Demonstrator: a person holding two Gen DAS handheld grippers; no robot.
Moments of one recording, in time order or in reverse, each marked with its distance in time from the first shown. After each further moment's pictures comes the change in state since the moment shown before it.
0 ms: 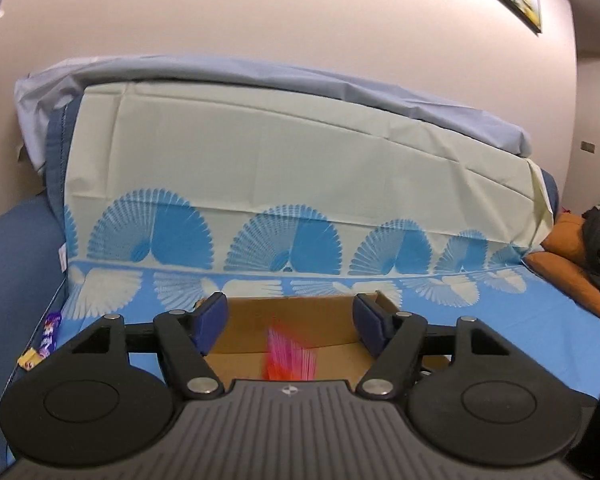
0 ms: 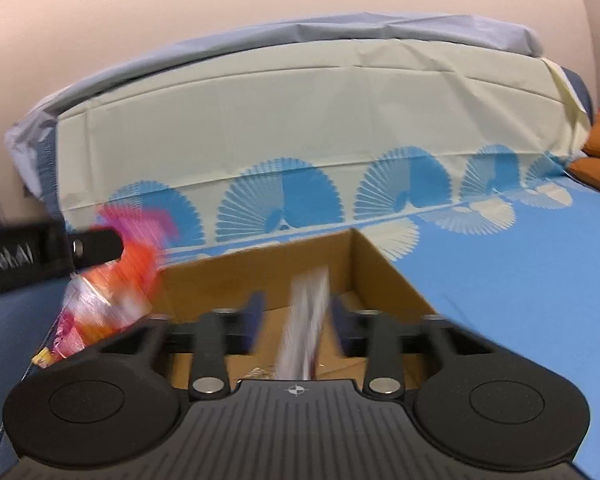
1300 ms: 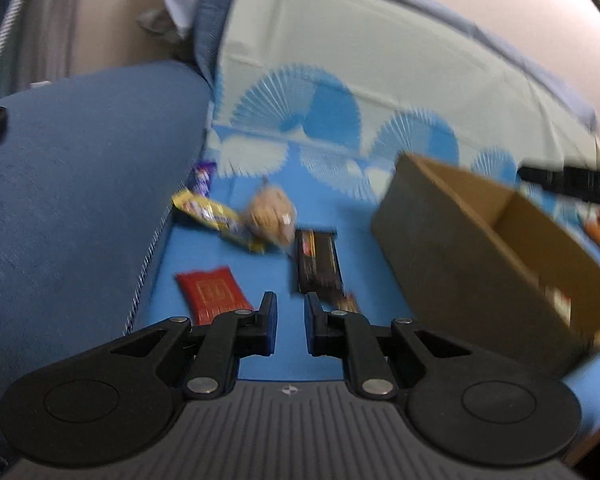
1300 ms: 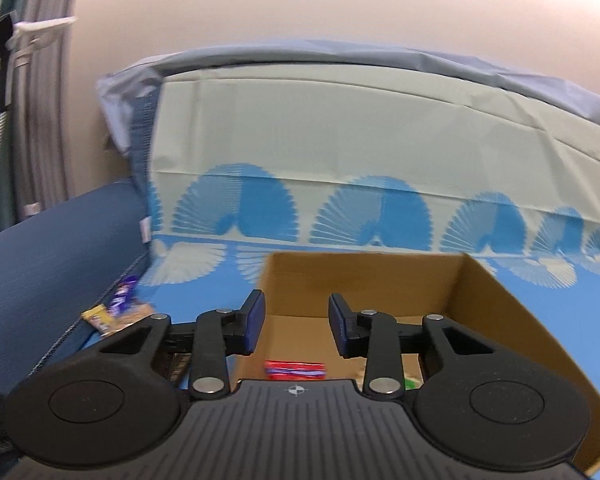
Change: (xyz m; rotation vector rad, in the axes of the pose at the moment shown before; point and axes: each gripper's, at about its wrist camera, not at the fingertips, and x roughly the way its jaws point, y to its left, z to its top) left arm -0.053 0.223 -0.142 -0.175 0.183 0.126; right arm -0.009 0.116 -0.041 -0.252 -0.073 0.162
